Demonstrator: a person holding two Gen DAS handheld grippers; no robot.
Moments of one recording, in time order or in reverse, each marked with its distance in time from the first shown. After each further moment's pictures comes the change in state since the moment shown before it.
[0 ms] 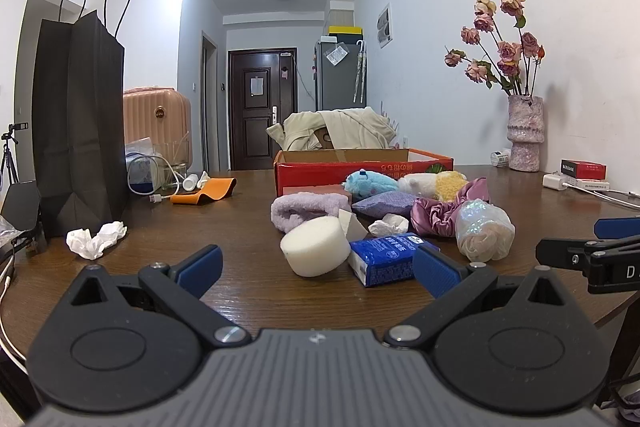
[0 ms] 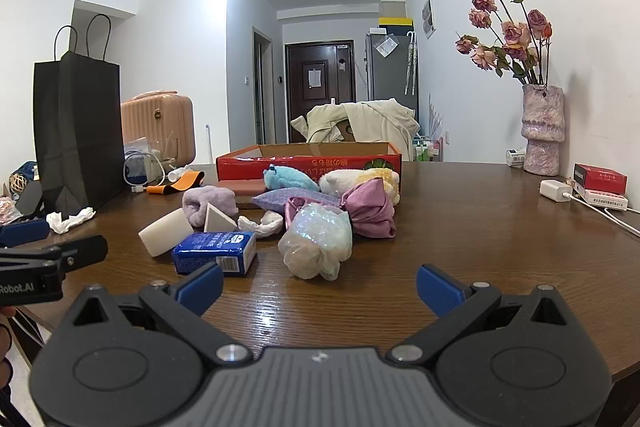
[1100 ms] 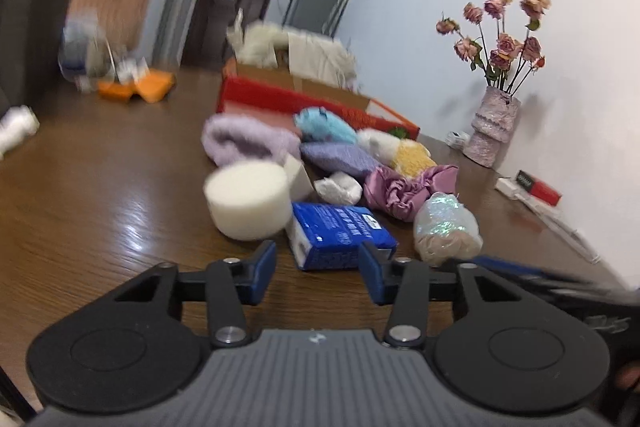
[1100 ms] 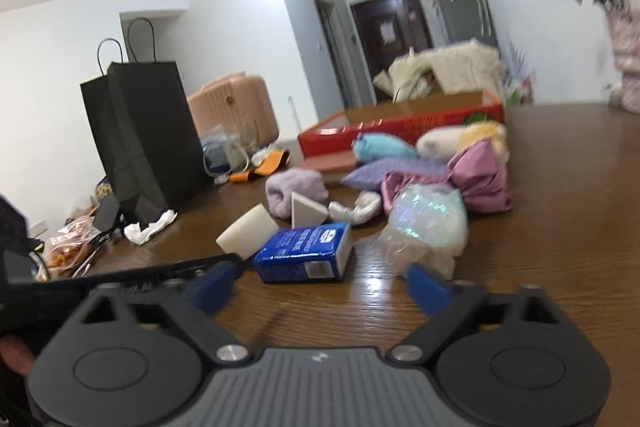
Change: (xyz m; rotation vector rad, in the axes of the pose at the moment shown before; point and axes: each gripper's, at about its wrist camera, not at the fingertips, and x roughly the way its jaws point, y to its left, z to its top) left arm 0.085 0.024 0.012 -0.309 0.288 -0.258; right arm 0.063 0.004 0.024 0.127 0.128 0.342
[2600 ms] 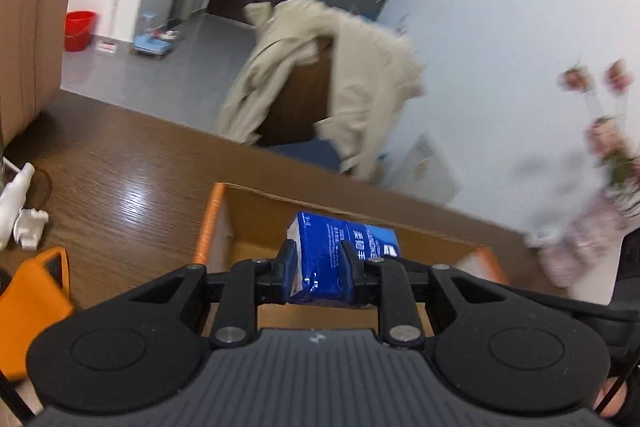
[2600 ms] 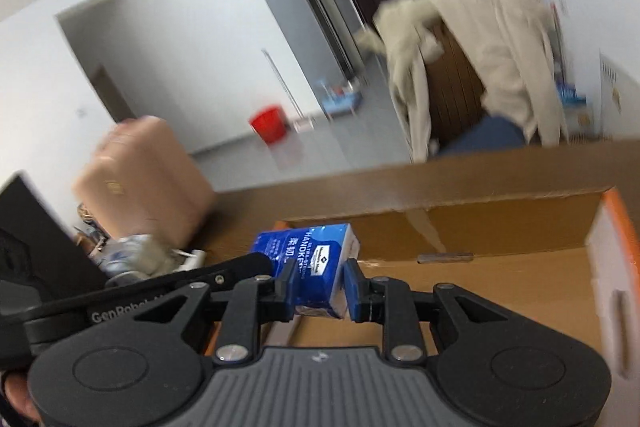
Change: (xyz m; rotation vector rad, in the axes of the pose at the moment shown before) left arm 0.340 0.068 0.315 -0.086 0.154 0.123; right arm 0.394 -0.130 0.298 0.188 0.287 0.005
